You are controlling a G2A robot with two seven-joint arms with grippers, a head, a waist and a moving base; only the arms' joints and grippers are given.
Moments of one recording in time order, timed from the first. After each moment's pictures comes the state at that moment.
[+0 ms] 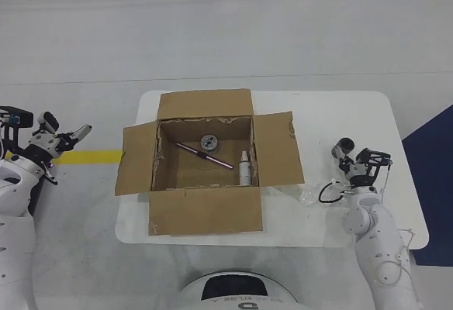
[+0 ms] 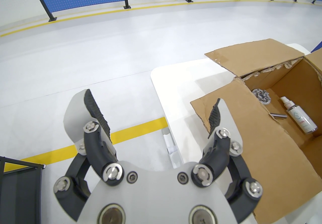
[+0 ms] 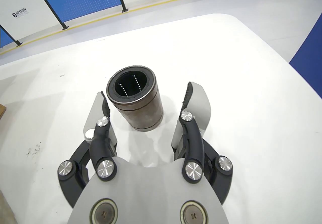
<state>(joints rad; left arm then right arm) 1.40 -1.06 -1.95 -1.41 0.98 -0.74 -0.31 -1.50 -1.27 1.68 -1.18 -1.17 -0.19 -0.28</state>
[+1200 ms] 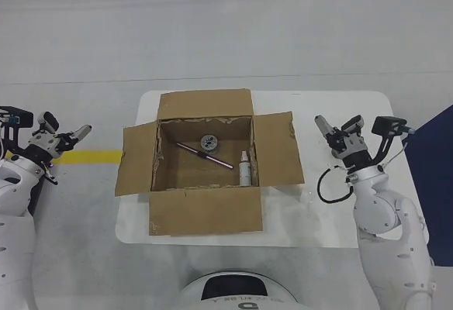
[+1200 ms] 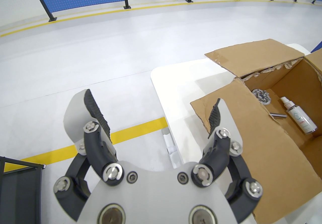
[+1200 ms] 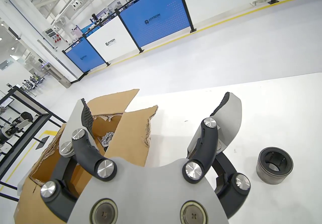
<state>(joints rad) 1.40 -1.06 -1.95 -1.41 0.98 -0.74 -0.31 -1.66 -1.27 1.64 -1.96 -0.78 -0.17 0.18</state>
